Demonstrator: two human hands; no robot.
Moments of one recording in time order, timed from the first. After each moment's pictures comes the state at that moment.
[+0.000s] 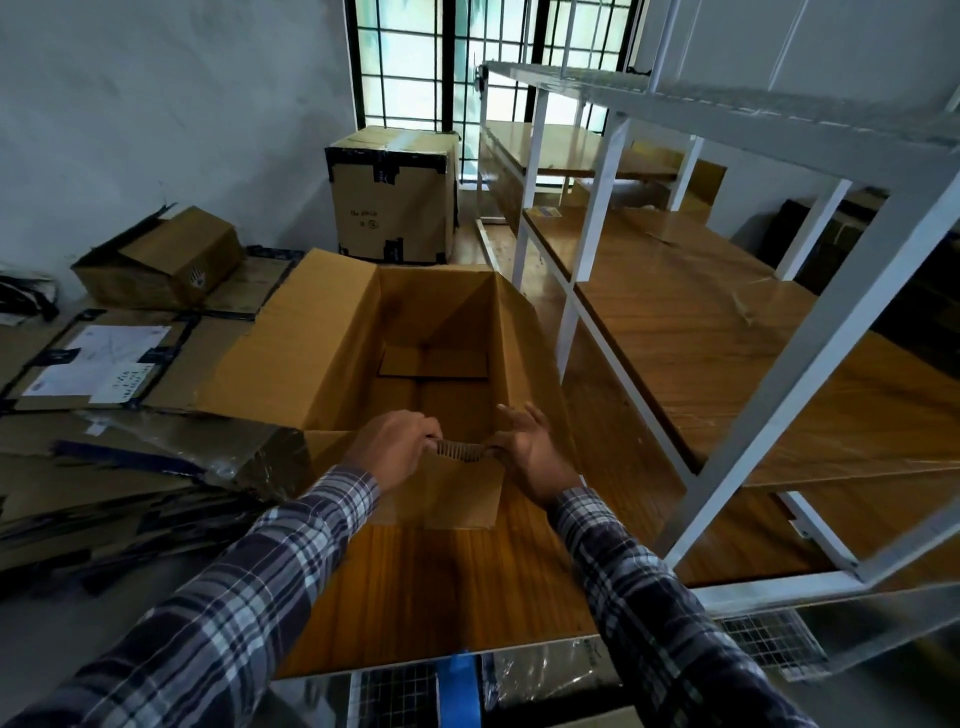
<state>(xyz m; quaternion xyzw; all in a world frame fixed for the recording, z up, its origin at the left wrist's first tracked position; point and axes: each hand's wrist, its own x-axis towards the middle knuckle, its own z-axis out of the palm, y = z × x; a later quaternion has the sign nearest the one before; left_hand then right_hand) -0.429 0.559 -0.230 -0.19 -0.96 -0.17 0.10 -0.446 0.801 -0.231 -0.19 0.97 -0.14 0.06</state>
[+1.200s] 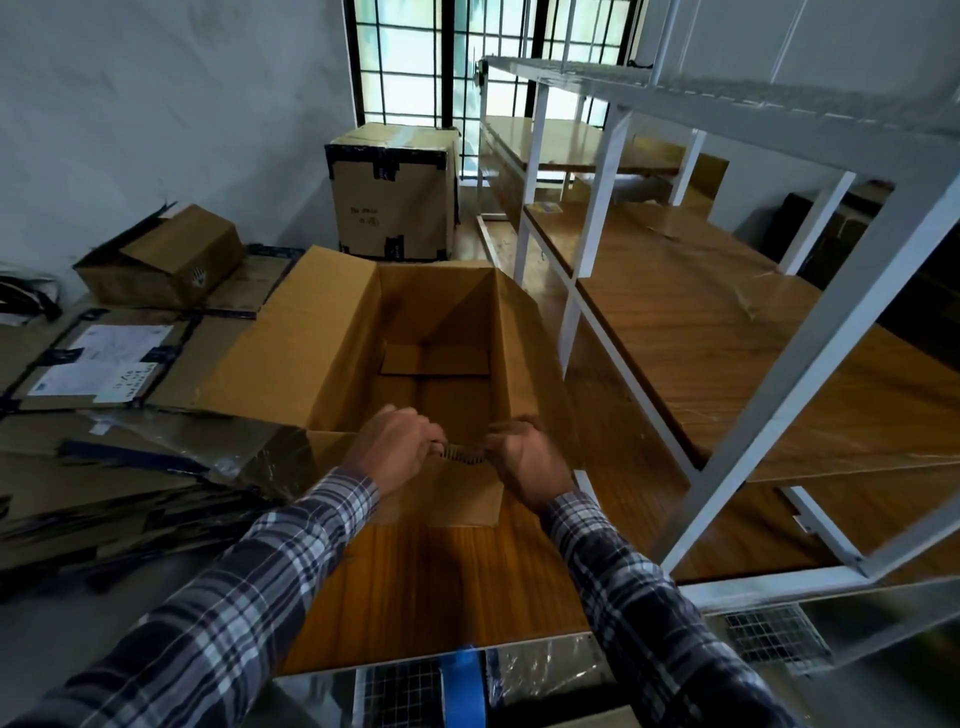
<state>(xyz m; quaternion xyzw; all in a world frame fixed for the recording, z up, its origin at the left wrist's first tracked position) -0.421 0.563 -0.220 -0.19 -0.97 -0.10 0.10 -0.449 0.796 -0.267 -0.27 0.95 -0.11 -0.09</state>
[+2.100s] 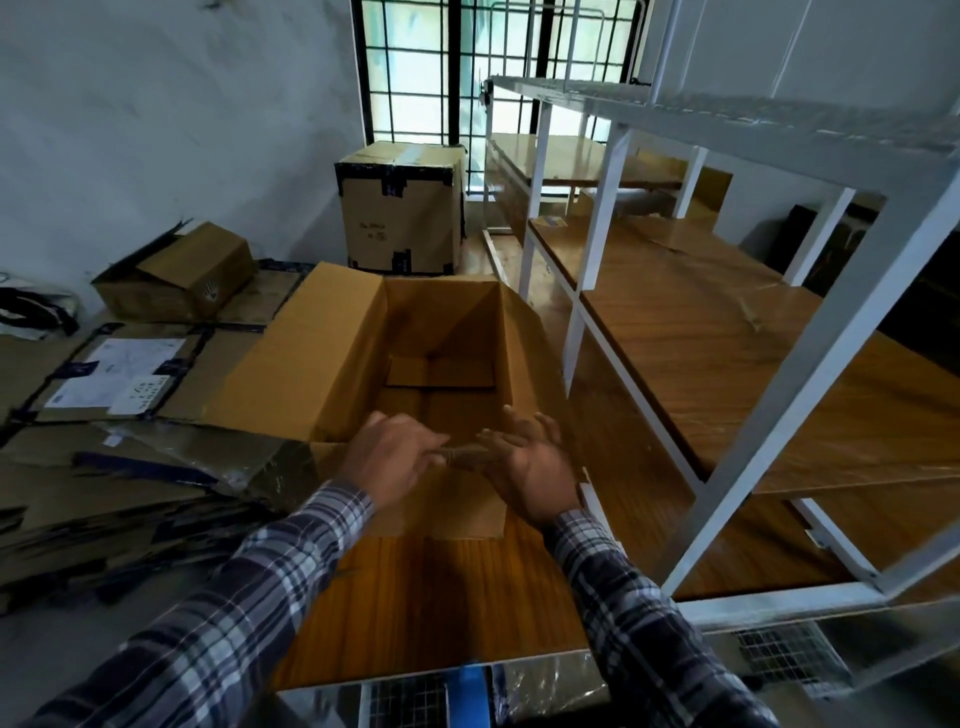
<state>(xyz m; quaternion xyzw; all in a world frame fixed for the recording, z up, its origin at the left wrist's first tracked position) -0.413 0.553 -0.218 -0.18 -0.97 -0.10 0.15 -0.430 0.793 -0.251 -0.25 0.95 -0.09 -0.17</state>
